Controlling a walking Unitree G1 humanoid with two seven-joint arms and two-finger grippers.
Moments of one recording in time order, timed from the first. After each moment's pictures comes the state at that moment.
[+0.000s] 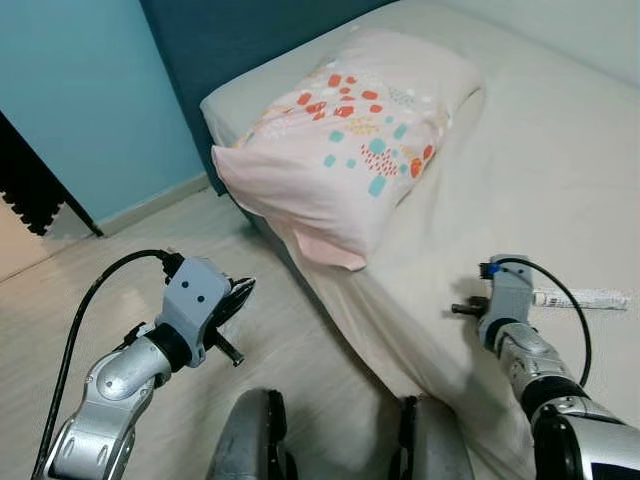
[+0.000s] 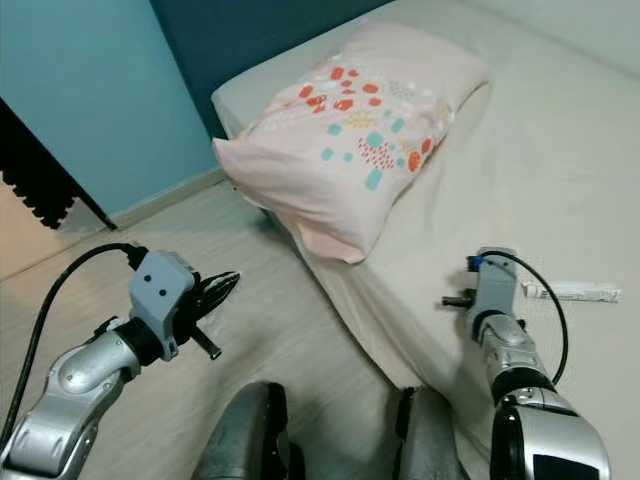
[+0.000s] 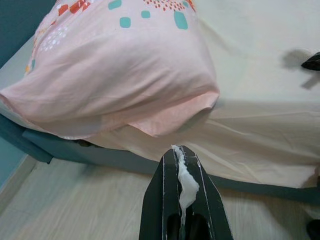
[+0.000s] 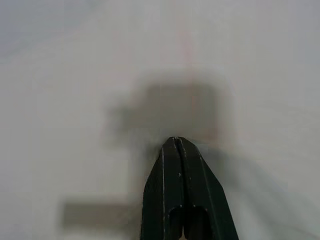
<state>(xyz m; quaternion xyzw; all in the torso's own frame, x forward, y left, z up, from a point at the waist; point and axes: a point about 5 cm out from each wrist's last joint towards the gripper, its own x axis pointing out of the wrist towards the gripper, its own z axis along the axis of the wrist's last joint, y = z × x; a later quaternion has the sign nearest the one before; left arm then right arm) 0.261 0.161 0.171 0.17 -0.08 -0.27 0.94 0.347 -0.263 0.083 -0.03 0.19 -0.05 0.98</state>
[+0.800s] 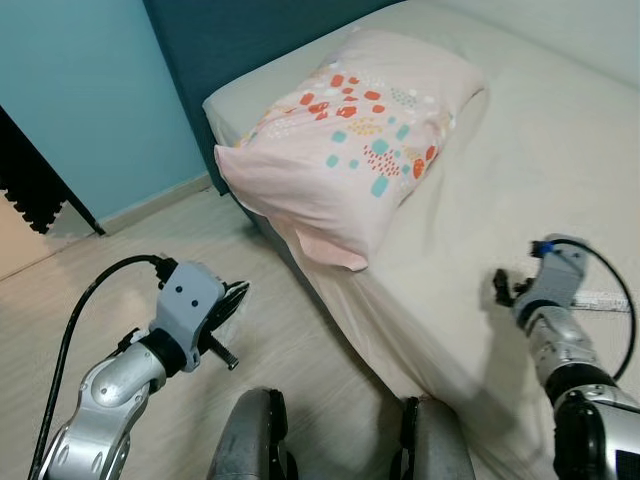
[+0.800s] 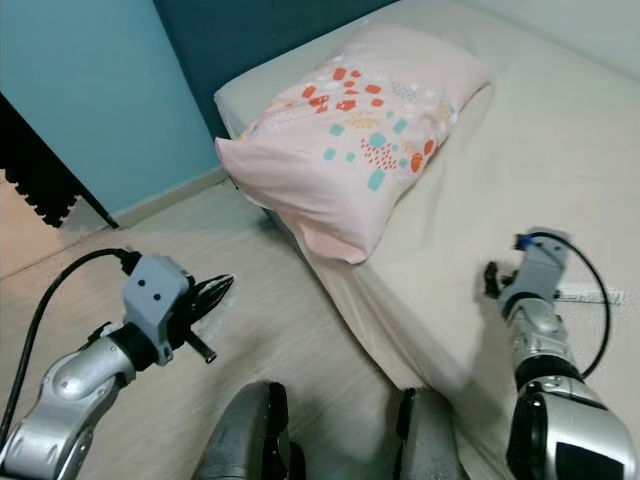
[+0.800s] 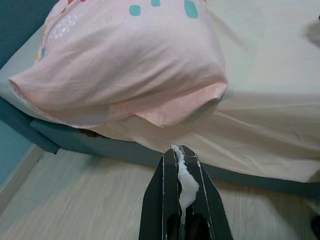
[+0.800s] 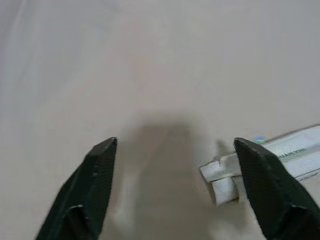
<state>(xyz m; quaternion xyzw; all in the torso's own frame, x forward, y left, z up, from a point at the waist) 0.258 0.168 0.168 0.17 -0.08 -0.26 0.95 0.347 -0.314 0.122 0.04 0.10 -0.20 0.97</state>
